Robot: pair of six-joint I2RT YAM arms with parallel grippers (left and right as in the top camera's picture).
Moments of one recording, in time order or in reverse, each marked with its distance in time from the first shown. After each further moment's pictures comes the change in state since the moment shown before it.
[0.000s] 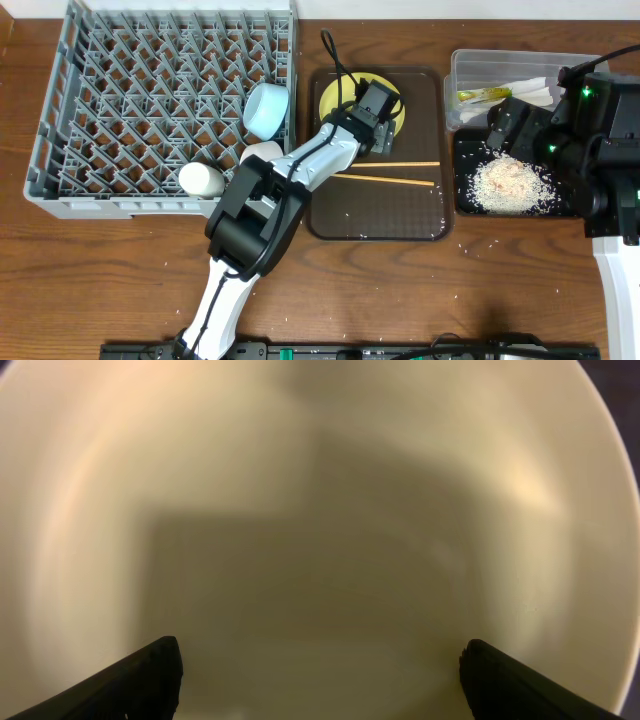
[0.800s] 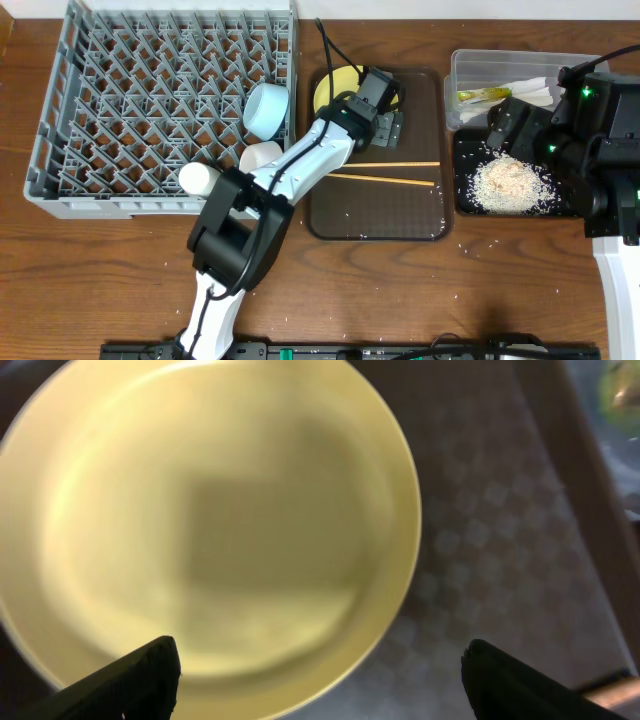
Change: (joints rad) left arm 0.002 -0.108 0.000 -0.038 0.069 0.010; right arm 0.000 0.000 0.000 0.000 0.000 0.000
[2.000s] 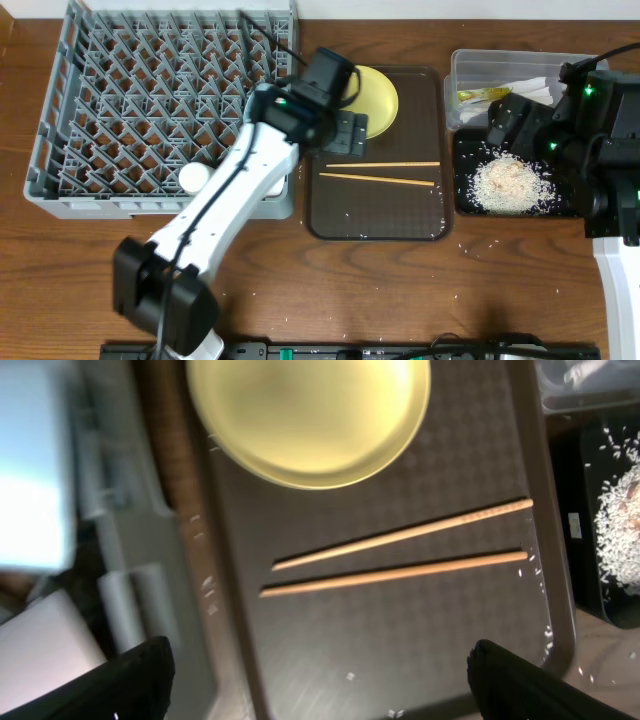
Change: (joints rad) left arm 0.072 -0.378 0.000 -0.526 0.133 -0.031; right arm 0.000 -0.002 0.000 0.028 -0.003 -0.004
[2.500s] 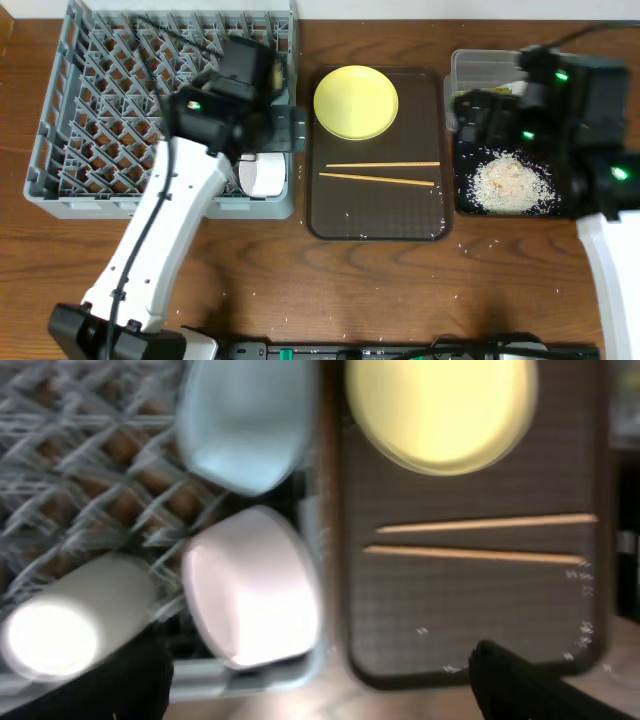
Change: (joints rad) left arm 0.185 -0.204 0.000 -0.202 -0.009 0.027; right arm 0.047 0.050 0.000 0.074 -0.150 -0.095
